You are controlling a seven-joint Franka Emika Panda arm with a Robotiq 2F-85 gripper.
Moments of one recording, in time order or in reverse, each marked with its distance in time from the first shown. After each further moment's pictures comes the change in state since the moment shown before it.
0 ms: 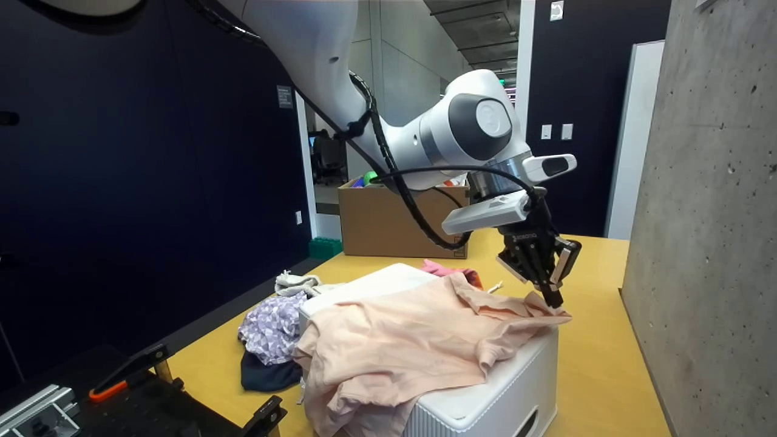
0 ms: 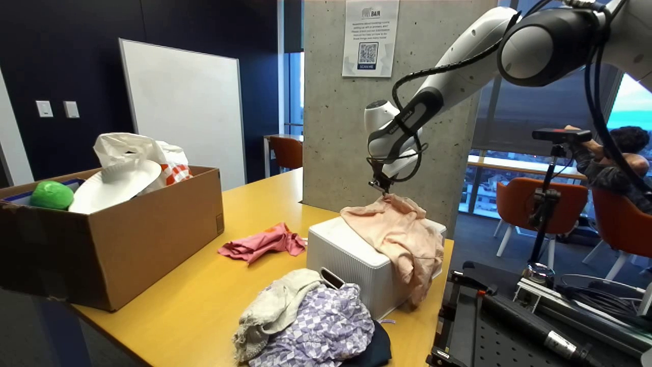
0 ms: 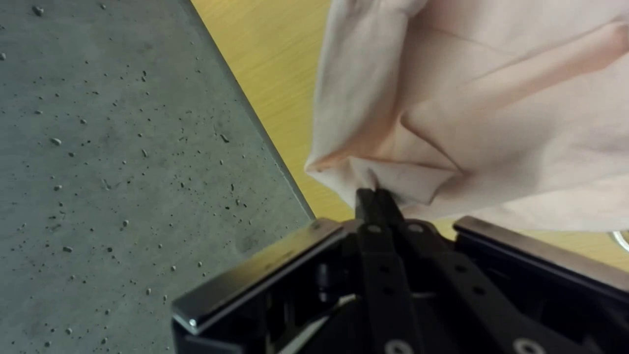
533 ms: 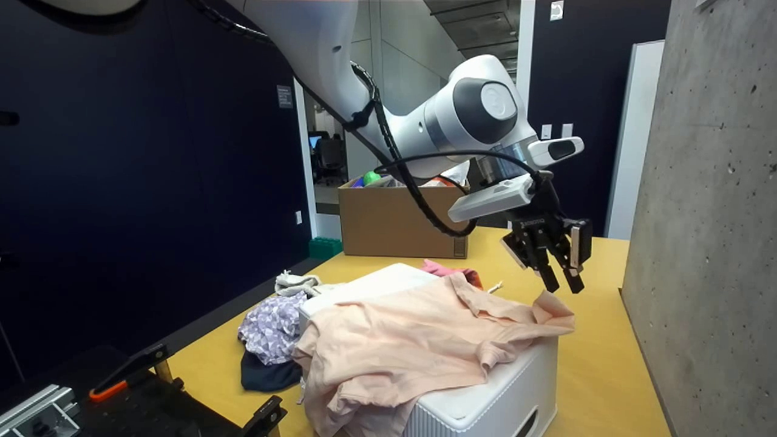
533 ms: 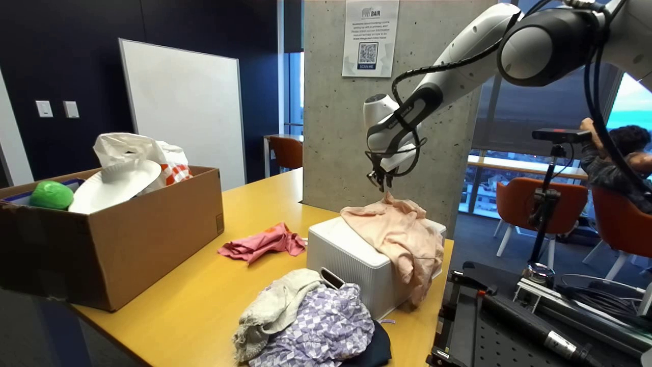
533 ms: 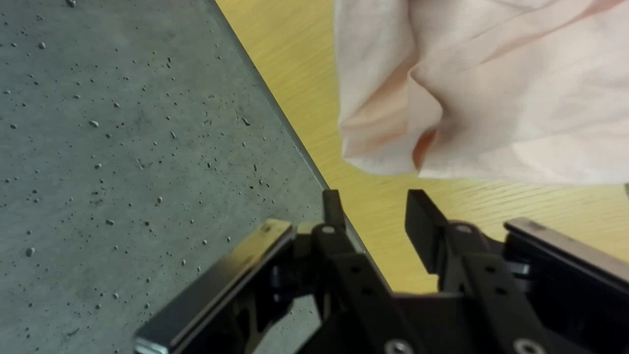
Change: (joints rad) arm 0.006 -0.005 -0.018 0.039 -0.004 -0.029 0.037
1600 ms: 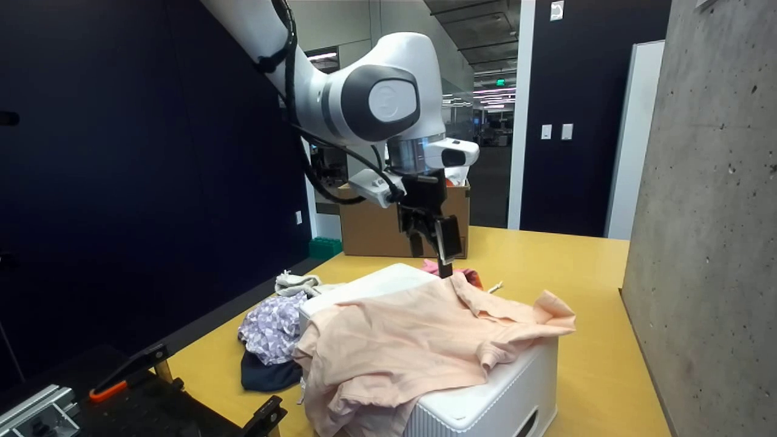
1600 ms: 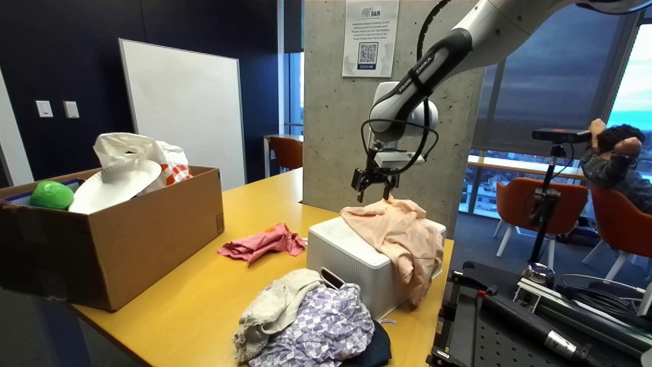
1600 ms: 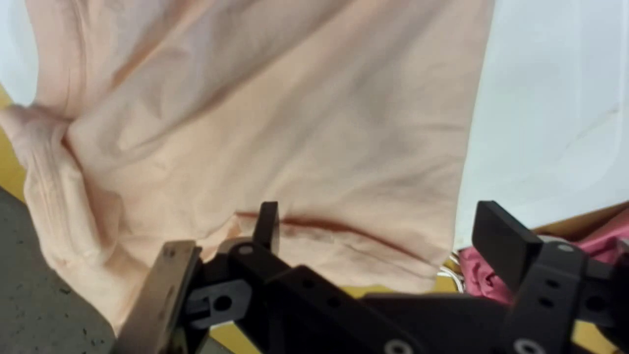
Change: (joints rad) arm 0.039 -0.357 0.177 -0.517 0.309 0.146 0.041
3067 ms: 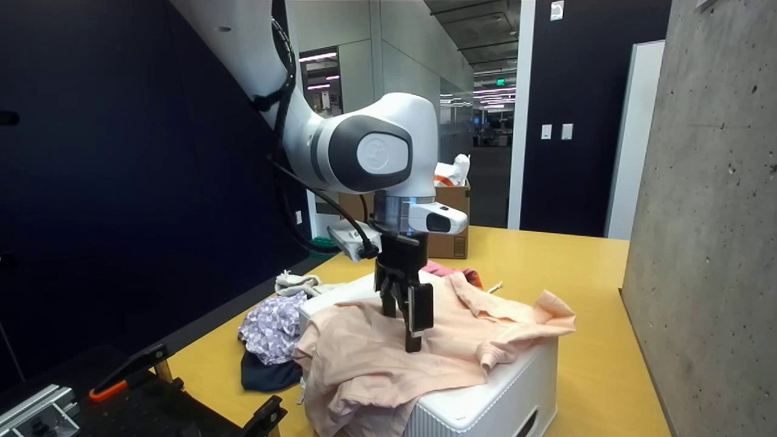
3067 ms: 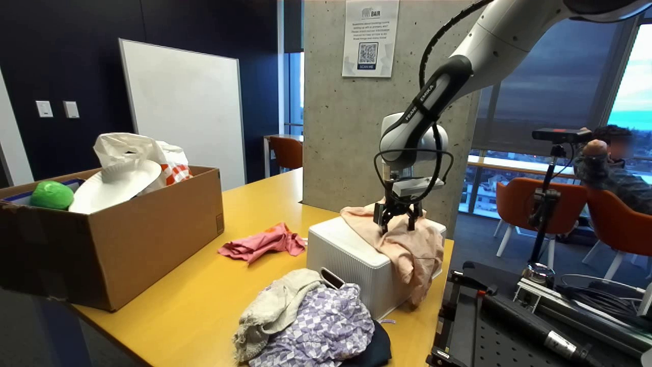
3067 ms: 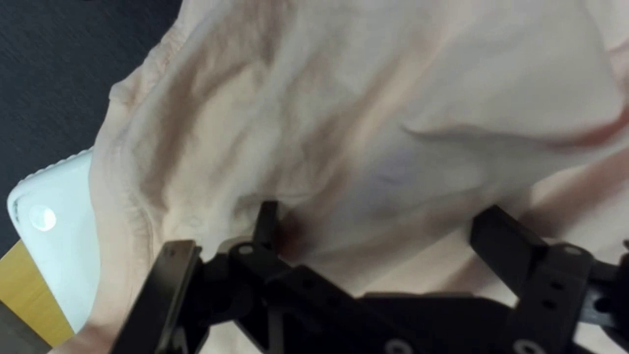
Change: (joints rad) arm 0.002 0.051 -0.024 -0.104 -0.001 -0.094 0.000
